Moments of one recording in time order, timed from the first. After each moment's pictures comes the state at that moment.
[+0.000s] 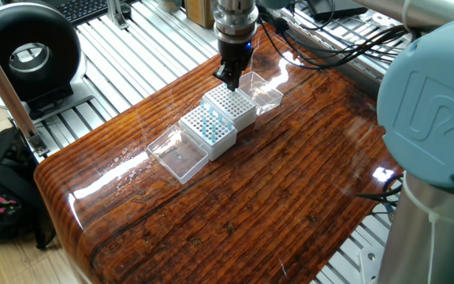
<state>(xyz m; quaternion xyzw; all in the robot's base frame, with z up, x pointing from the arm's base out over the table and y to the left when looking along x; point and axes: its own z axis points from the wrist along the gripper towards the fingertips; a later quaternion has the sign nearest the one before) 0.613 -0.056 0.066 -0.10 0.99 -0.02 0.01</state>
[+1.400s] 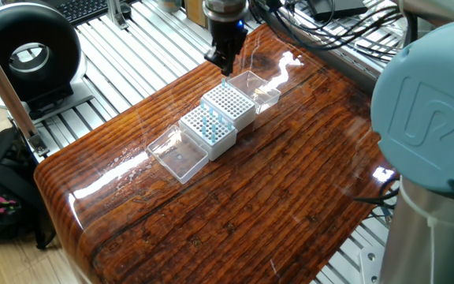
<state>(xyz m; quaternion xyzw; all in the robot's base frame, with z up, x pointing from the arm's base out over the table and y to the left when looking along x) 0.622 -0.023 0.136 -0.08 1.00 -0.02 -0.01</state>
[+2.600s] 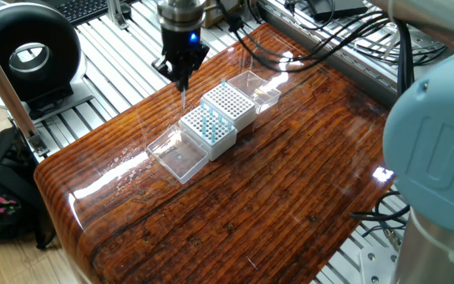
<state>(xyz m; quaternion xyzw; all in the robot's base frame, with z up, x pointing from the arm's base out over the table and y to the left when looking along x) 0.619 0.095 0.137 0.01 1.00 0.03 0.01</state>
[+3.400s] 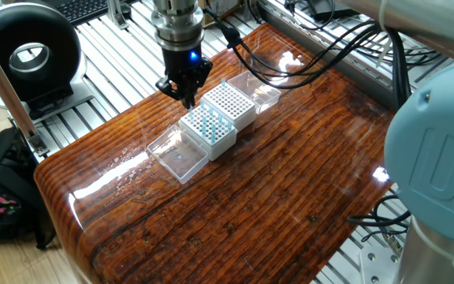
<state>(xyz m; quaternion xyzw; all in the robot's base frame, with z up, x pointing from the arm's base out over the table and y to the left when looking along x) 0.588 0.091 0.116 0.01 1.00 -0.01 -0.03</state>
